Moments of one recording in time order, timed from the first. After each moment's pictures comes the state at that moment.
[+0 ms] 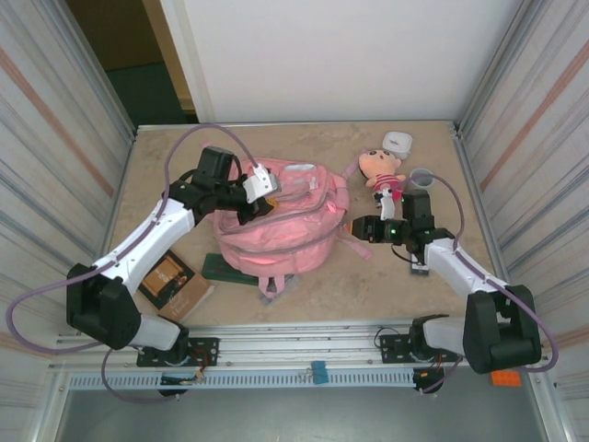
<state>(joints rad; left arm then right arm) -0.44 1.41 1.20 -0.57 0.58 0.68 0.17 1.22 0.62 -0.16 -0.67 0.31</state>
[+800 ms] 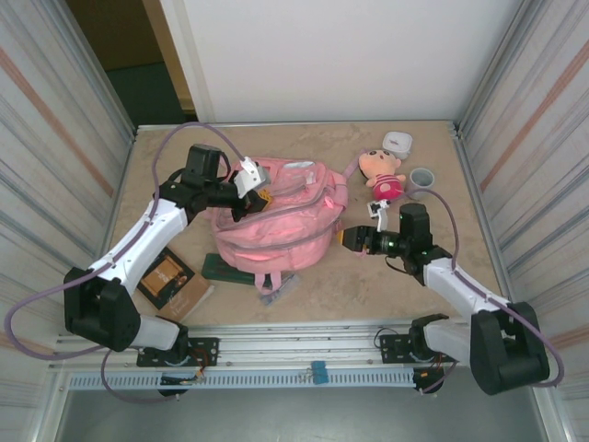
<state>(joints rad) -0.36 1.39 1.18 -0.53 0.72 0.61 0.24 1.13 0.45 0.12 -0.82 0.52</state>
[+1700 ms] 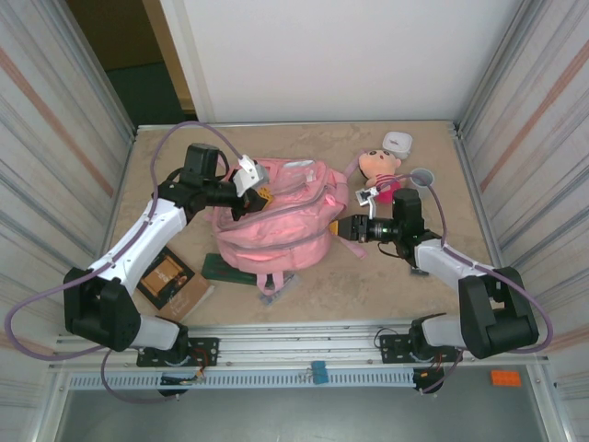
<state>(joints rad) -0.35 1.39 1.18 -0.51 0.77 0.59 0.25 1.31 0.56 0.24 -0.99 0.52</state>
